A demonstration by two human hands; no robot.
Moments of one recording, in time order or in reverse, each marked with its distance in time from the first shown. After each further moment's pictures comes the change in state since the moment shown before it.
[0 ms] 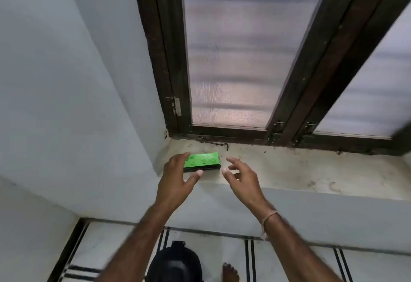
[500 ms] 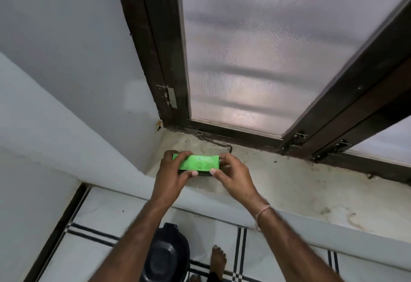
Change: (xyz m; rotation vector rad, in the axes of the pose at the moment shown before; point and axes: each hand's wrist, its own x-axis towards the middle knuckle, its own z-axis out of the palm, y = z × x) left_hand 0.064 -0.034 0.056 -0.084 -0.039 -0.199; right_hand 0.098 0.038 0.017 0.042 -0.264 -0.027
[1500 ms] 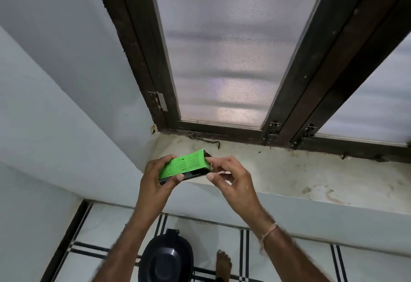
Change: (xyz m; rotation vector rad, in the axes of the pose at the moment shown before) left_hand -0.076 0.041 -0.039 -0.320 0.152 0.063; right_hand -0.092 -0.044 -0.027 0.315 0.113 -0.211
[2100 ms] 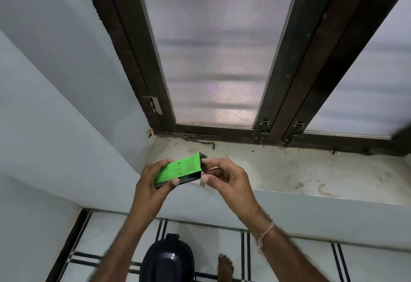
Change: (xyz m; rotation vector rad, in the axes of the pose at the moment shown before) left_hand -0.018 0.018 -0.008 -0.021 -0.042 0.031; right_hand -0.015 -0.020 -0.004 0.253 -0.004 0.106
